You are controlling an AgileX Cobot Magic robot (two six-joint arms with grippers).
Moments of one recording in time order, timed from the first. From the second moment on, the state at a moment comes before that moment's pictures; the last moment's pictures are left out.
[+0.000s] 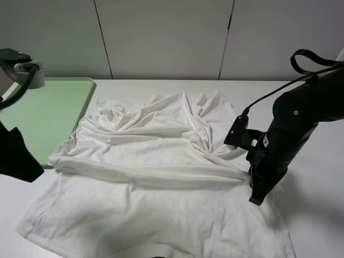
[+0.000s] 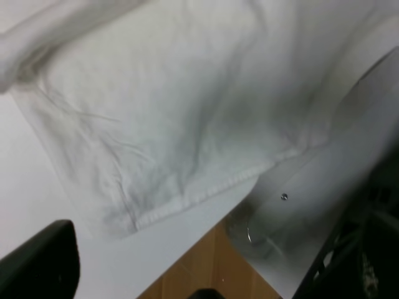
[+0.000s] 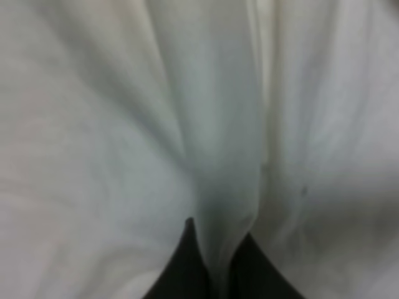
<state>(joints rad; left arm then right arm) -0.28 1.15 -0.85 -0.25 1.13 0.47 0.47 1.74 -0.69 -0.13 0.54 -0.53</state>
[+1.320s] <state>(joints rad) -0.38 1.49 -0.85 0.03 0.84 0.62 0.47 1.74 -0.69 -0.05 0.57 -0.49</state>
